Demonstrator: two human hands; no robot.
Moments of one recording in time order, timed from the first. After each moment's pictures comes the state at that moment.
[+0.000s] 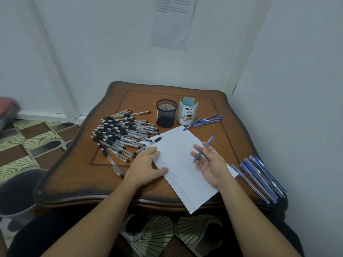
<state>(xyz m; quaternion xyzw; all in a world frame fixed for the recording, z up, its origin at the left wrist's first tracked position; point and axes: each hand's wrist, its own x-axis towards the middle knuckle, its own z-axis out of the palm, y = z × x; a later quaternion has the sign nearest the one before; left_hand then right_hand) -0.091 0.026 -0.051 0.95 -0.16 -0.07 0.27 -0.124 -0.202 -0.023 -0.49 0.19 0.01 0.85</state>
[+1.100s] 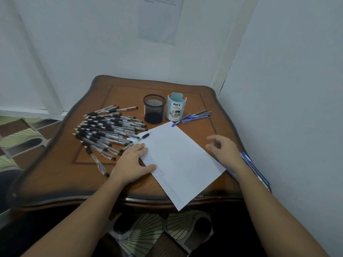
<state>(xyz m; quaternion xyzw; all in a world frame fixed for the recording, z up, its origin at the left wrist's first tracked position) -0.091 0.026 -0.051 0.95 -0.15 -0.07 0.28 -0.124 -0.273 0.002 -0.93 0.12 -0.05 0.34</state>
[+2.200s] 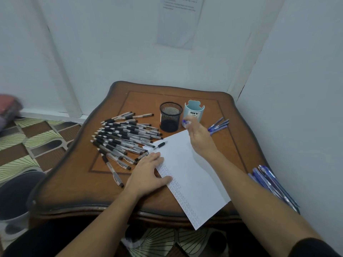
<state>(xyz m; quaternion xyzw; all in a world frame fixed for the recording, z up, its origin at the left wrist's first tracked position) -0.086 0.027 -0.053 0.95 -0.15 -0.06 0.28 -0.022 -0.184 -0.008 -0.91 -0.14 -0.15 0.36</state>
